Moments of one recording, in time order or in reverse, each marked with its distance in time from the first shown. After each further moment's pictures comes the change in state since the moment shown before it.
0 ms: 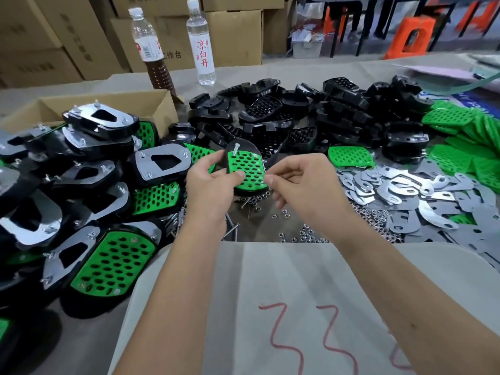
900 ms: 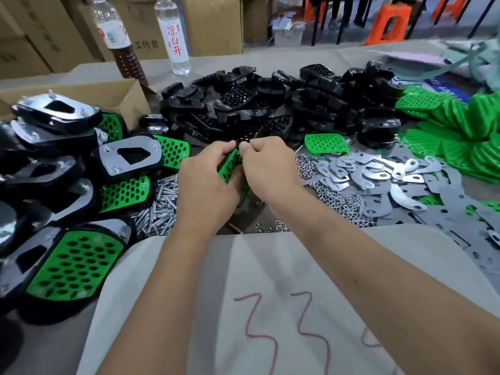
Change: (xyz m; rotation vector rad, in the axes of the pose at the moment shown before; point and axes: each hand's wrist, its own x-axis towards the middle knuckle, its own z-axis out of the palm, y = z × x) left_hand -0.009 -0.017 0.013 0.682 -0.077 0.742; right_hand 0.022 -0.011 0.023 -0.251 0.174 0.126
